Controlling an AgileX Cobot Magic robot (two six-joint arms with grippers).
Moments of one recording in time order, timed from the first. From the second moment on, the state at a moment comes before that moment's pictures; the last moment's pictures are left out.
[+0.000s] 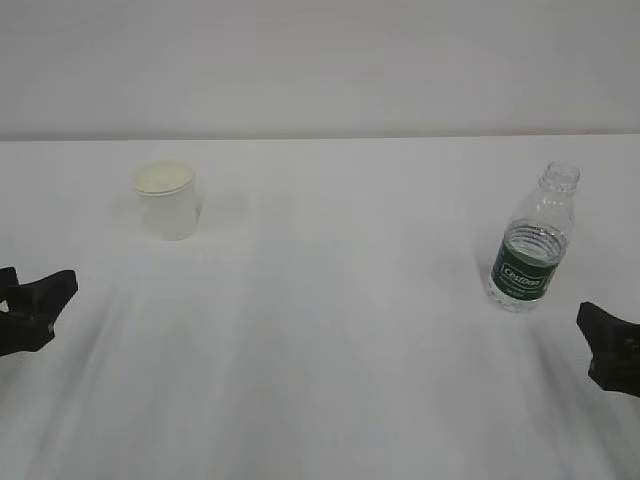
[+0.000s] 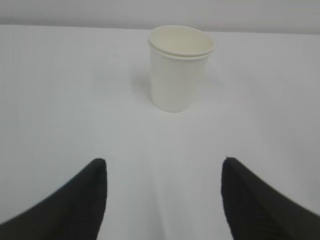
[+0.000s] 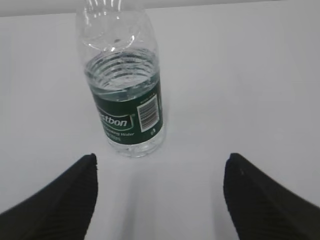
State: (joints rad) left arm -0.11 1.70 -0.18 0.15 -1.14 -0.19; right arm 0.13 1.66 -0.05 0.05 -1.14 0.03
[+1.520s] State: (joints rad) left arm -0.11 1.80 -0.34 0.21 -1.14 -0.19; right arm 0.13 1.71 -0.12 -0.03 -1.15 0.03
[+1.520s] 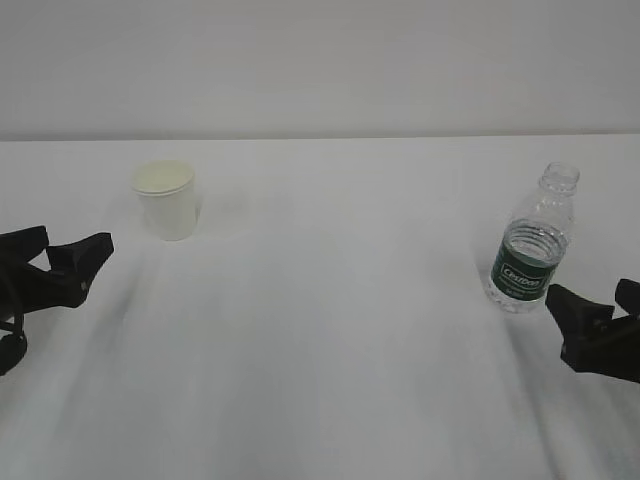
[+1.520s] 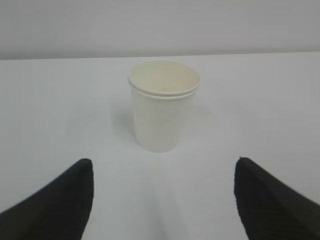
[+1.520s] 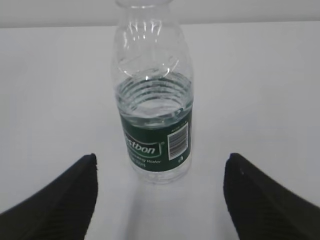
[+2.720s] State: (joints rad) left arm -0.11 1.80 -0.34 0.23 -1.14 -0.19; right arm 0.13 2.02 -0.36 -0.07 -1.15 0.03
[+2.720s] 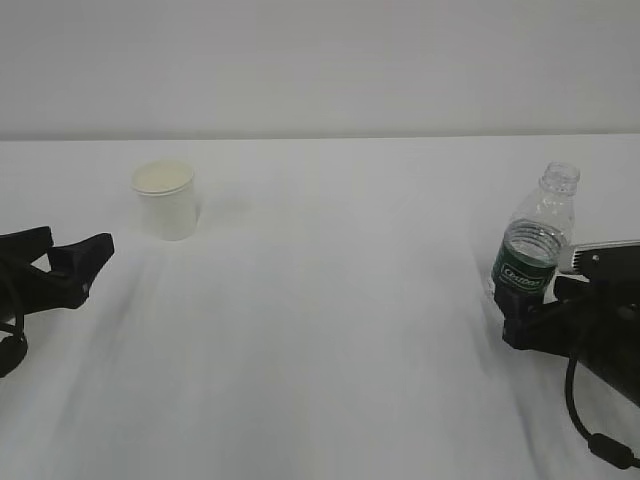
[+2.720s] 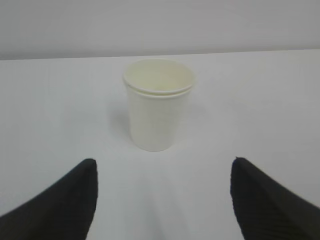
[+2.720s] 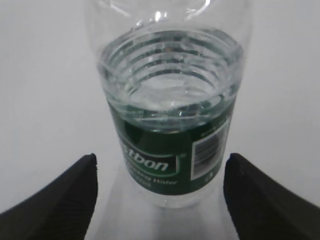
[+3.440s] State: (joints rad) left arm -0.11 1.80 -0.34 0.23 -1.14 -0.19; right arm 0.13 2.08 -0.46 -0.07 -1.15 0.03
